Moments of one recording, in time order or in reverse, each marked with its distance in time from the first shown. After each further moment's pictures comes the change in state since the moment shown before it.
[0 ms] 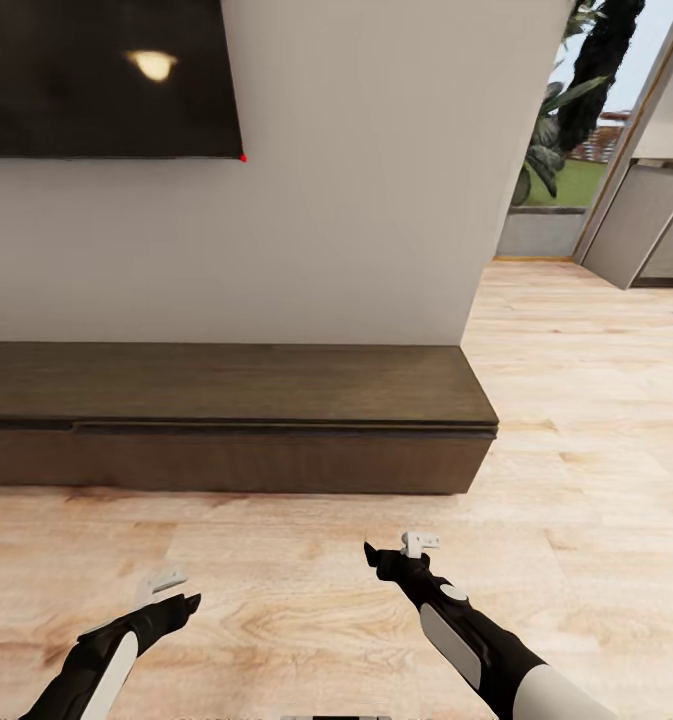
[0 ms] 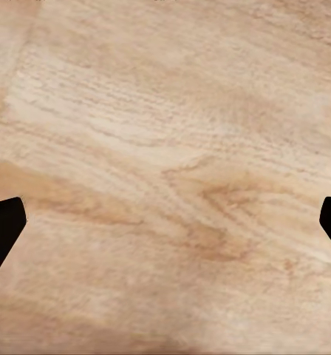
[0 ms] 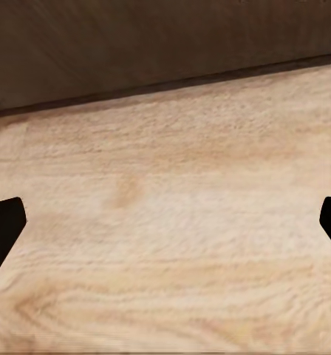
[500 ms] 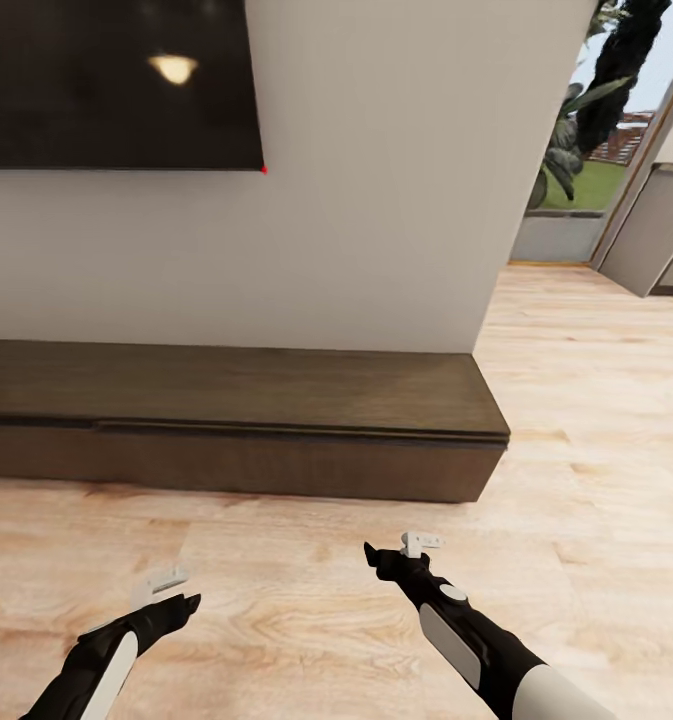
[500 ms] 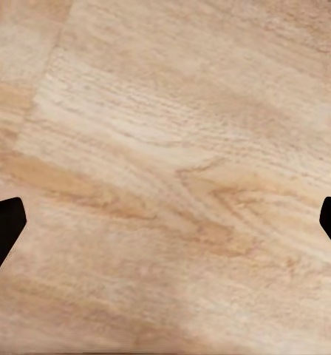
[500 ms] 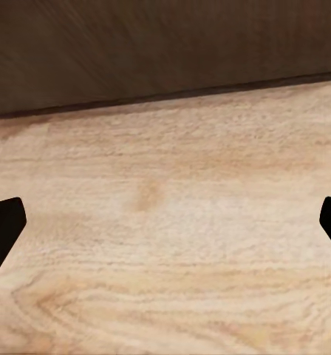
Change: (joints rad) left arm 0.000 0.000 0.000 0.000 0.001 0.000 0.000; right arm 0.000 0.002 0.000 0.000 0.002 -0.002 -0.004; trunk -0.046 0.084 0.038
